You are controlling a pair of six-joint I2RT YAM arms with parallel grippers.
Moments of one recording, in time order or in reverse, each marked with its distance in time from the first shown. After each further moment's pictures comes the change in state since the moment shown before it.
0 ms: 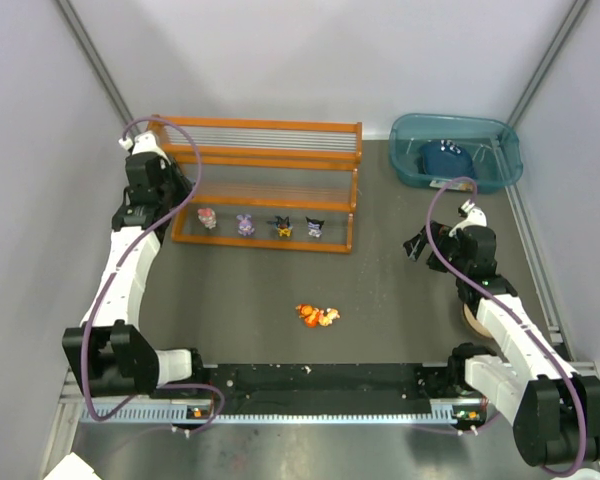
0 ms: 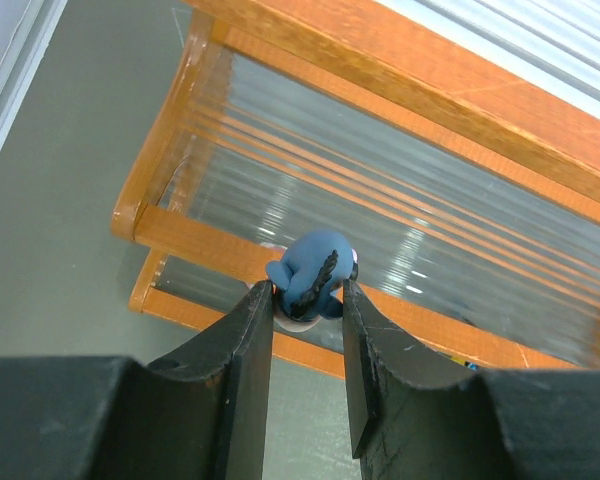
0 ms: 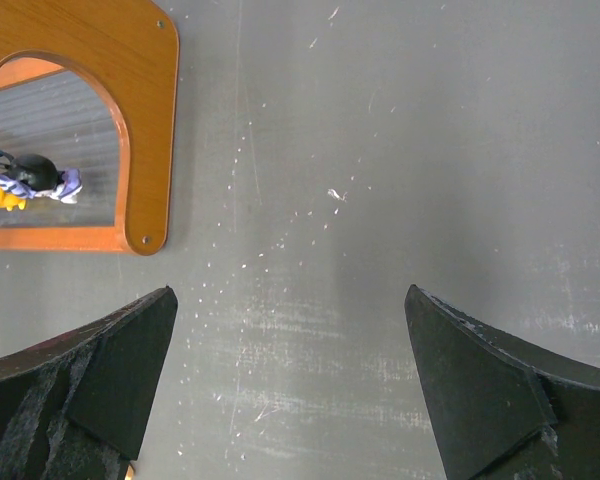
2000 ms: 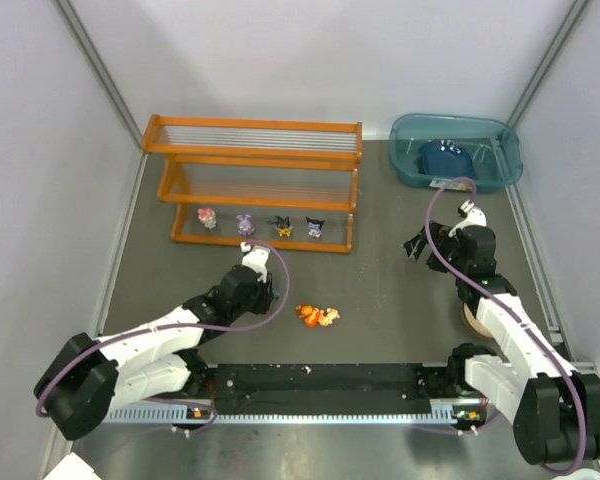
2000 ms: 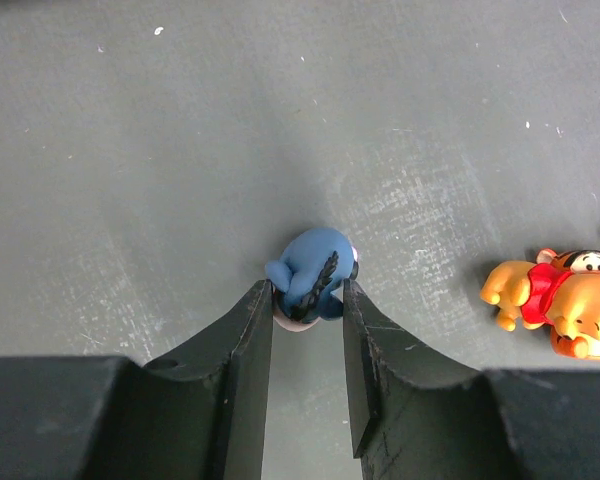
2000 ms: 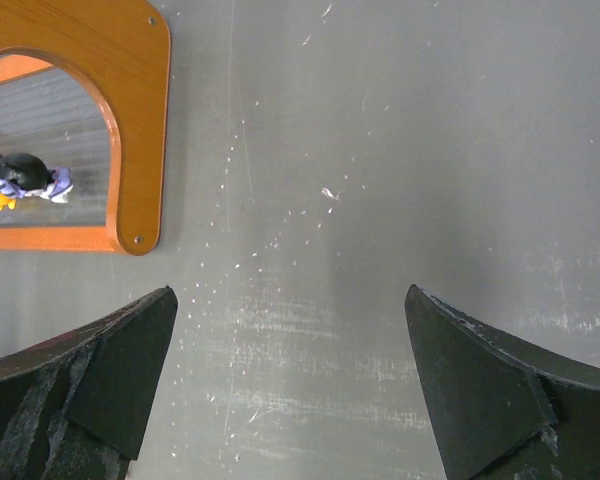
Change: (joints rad) left arm -0.786 -0.256 -0.825 0.335 -0.150 -0.020; right arm 0.000 0.009 0.000 0.000 0.008 -0.009
